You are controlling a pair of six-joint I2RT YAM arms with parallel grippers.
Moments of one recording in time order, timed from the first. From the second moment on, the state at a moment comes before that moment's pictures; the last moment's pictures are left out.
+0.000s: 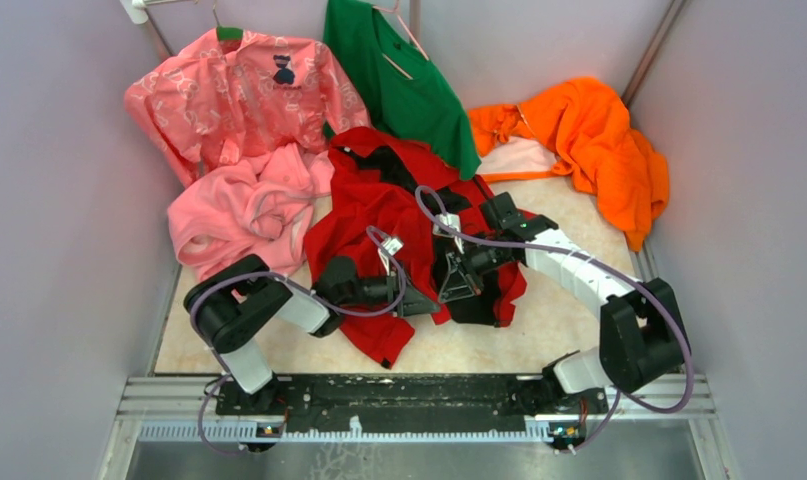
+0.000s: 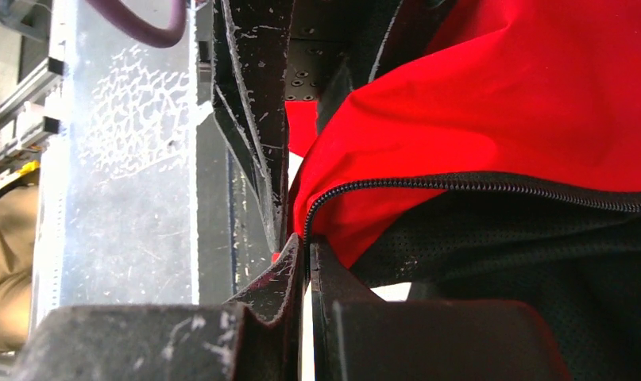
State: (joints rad) left arm -0.82 1.71 0.42 1.31 0.68 -0.85; right arm 0.45 1.39 0.93 -0.70 -1.07 -0.49
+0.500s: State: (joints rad) left arm -0.82 1.75 0.45 1.31 0.70 -0.87; right arm 0.46 1.36 0.94 -0.68 -0.95 -0.46
